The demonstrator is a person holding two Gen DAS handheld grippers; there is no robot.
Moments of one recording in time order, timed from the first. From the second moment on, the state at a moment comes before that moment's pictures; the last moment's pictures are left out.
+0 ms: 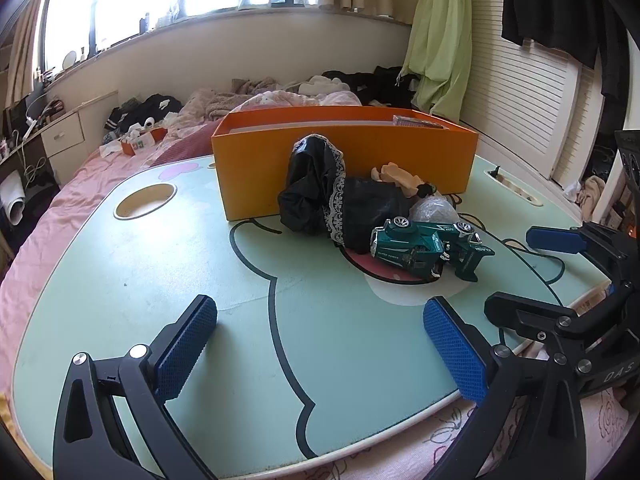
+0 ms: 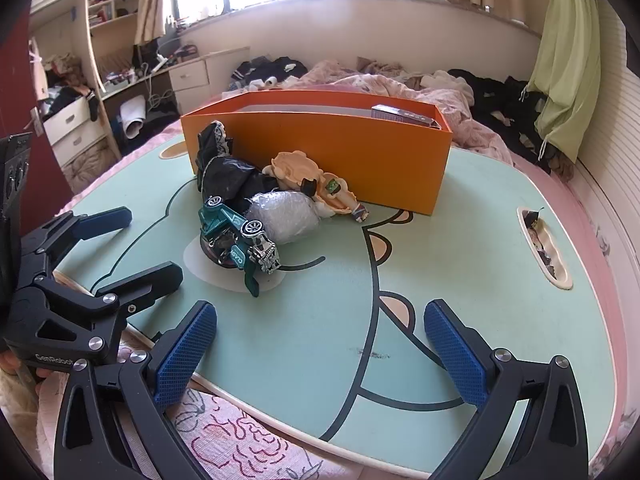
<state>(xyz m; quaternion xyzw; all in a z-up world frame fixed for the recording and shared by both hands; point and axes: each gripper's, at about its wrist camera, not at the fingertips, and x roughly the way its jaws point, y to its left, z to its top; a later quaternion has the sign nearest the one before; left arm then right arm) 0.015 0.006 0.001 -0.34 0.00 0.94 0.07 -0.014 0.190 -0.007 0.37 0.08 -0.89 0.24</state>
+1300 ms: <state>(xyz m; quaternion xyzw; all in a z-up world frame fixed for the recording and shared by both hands) 0.016 0.006 0.000 -0.34 0.00 0.94 0.07 -0.013 0.191 -0.008 0.37 0.08 -0.89 0.24</state>
